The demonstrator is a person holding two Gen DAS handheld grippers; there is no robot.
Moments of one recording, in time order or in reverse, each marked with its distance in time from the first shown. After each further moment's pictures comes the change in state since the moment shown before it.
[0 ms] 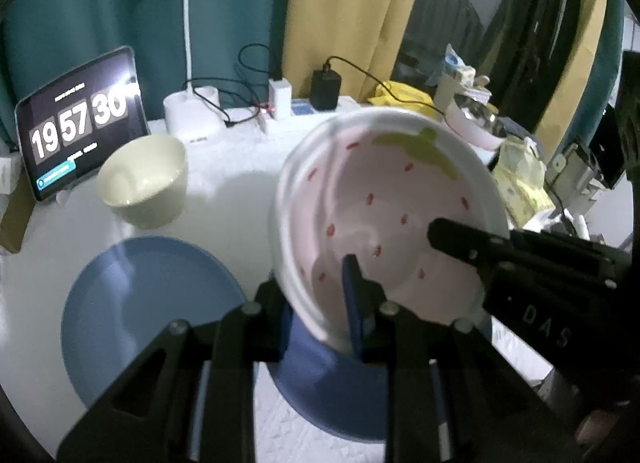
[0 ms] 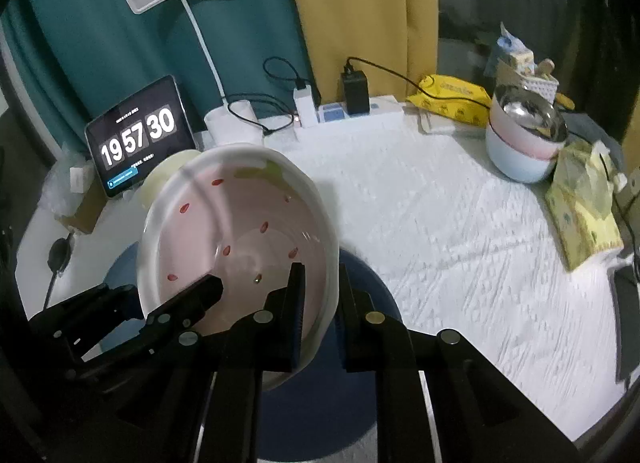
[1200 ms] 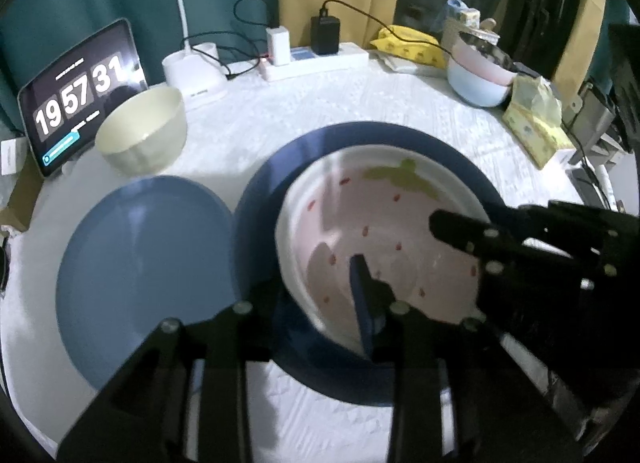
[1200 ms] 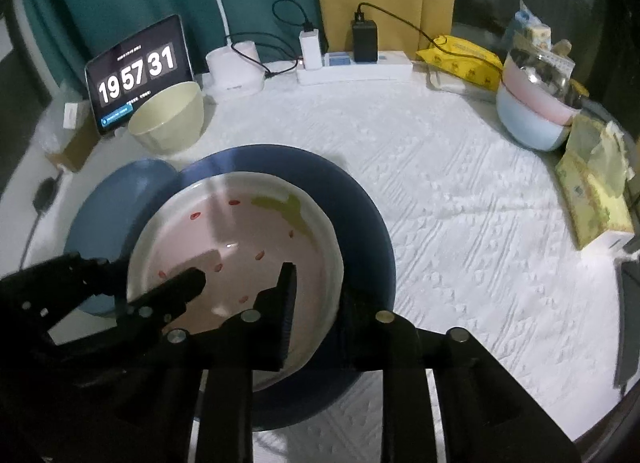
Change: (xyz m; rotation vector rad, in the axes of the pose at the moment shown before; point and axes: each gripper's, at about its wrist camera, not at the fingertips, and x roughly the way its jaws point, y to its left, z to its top) left arm 0.015 -0.015 -0.040 0.059 0.121 0.082; right arm 0.026 -0.010 -0.039 -0.102 0.102 0.004
